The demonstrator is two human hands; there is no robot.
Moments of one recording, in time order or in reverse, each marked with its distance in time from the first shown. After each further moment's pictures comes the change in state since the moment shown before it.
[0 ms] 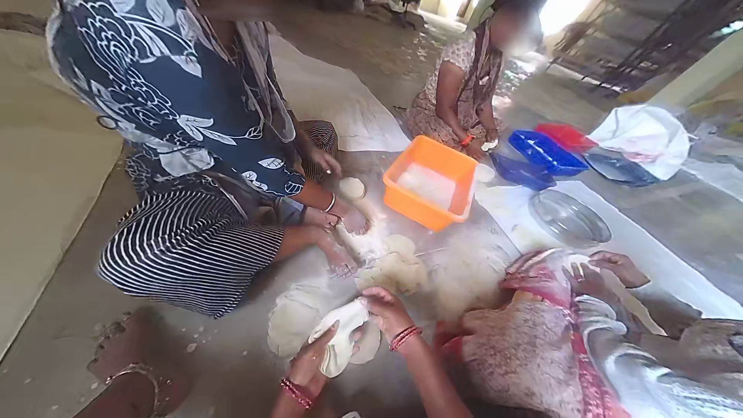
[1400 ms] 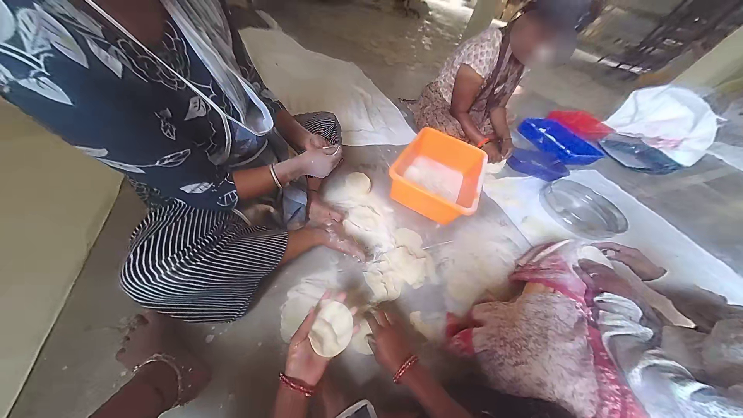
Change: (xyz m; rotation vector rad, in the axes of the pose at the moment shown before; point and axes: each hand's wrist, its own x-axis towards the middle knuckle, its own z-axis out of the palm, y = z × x) left_hand 0.007 0.019 -0.027 -0.396 -0.226 0.042; right_hand -0.007 0.082 -0.017 -1.513 -0.181 -0.261
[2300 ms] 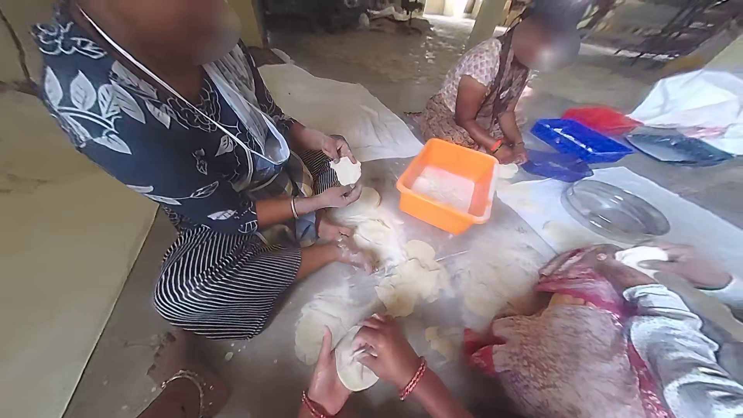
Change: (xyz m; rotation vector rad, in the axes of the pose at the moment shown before) left_hand -0.014 -0.016 0.015 0.115 -0.008 -0.106; right_hand 0.003 -0.040 -0.050 0.285 0.366 -0.556
